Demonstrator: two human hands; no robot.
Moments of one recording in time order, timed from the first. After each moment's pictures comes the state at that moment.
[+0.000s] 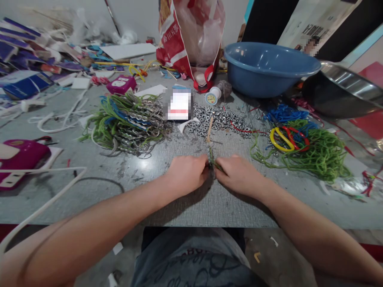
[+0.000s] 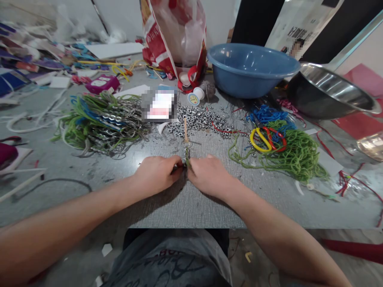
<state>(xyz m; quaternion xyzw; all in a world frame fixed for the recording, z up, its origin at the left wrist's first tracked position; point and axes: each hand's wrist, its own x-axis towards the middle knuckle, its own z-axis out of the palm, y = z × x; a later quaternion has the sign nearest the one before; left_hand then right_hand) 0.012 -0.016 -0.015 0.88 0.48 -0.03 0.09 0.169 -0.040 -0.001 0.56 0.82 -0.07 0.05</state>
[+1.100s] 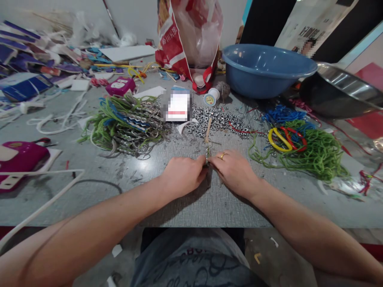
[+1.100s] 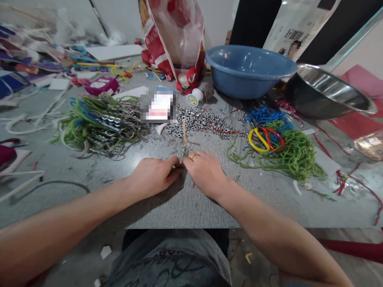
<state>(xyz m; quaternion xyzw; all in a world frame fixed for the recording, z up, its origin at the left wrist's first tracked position) 0.007 -0.019 -0.016 0.89 0.45 -0.03 0.05 0.174 -0.038 -0.019 0.48 0.87 0.04 -0.07</state>
